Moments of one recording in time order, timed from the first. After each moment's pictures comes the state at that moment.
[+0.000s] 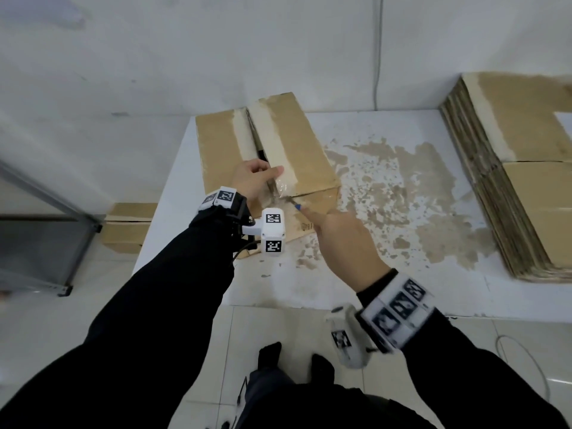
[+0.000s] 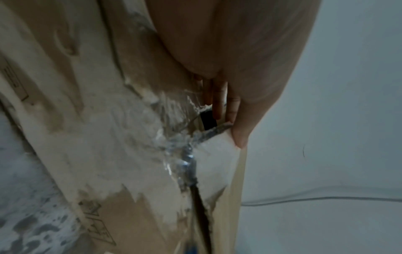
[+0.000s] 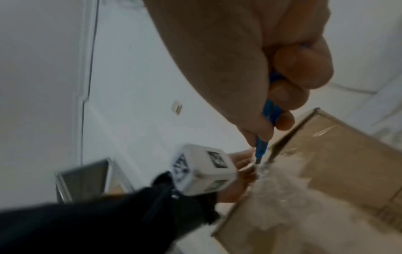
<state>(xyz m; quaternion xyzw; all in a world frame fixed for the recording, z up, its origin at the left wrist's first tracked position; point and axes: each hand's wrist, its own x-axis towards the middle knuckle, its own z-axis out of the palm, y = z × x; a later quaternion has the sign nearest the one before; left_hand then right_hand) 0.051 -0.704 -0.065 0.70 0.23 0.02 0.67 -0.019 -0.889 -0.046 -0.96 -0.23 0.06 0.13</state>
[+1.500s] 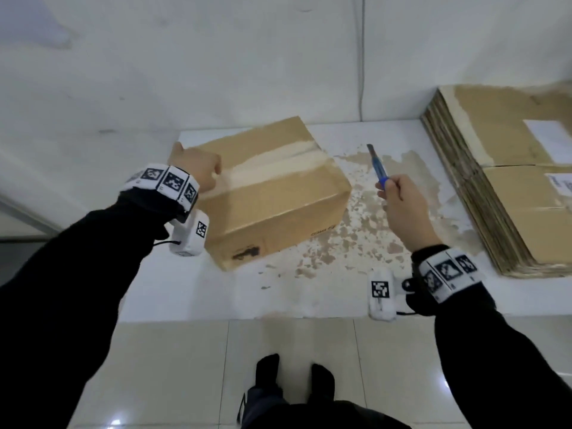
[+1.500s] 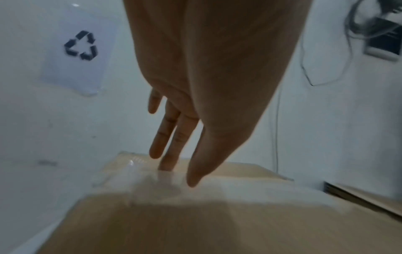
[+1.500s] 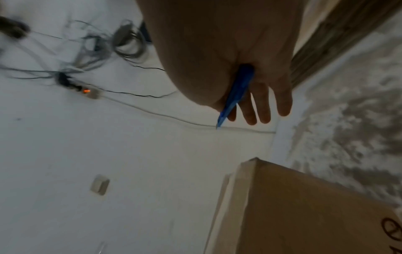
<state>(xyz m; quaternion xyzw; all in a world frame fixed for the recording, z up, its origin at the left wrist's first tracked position) 0.065 -0.616 0.005 0.98 0.04 -0.14 -0.11 0.038 -0.952 -0.040 -0.86 0.04 0.00 0.50</state>
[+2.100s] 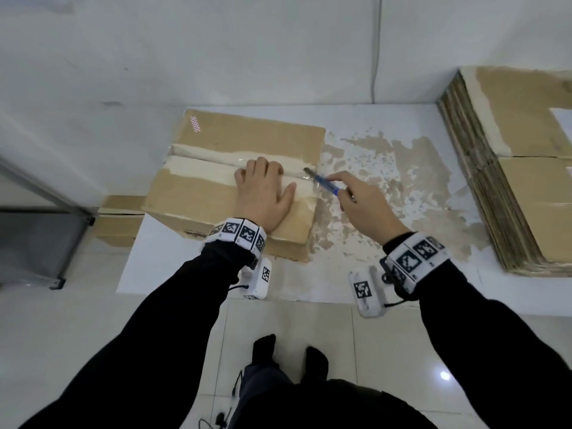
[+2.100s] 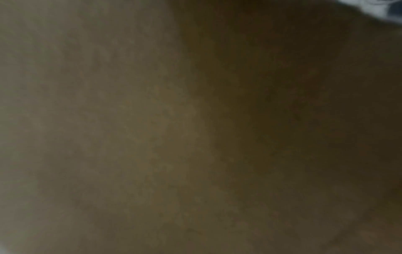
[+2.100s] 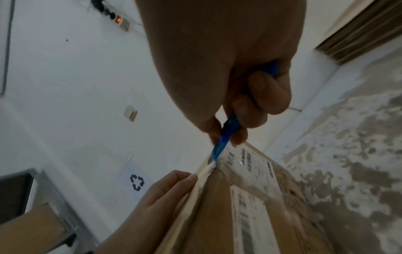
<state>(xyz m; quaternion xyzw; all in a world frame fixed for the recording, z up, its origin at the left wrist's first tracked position) 0.020 -0.723 -0.091 0.99 0.01 0.13 0.10 0.038 -0.926 -0.069 -0.89 -0.18 0.09 0.40</state>
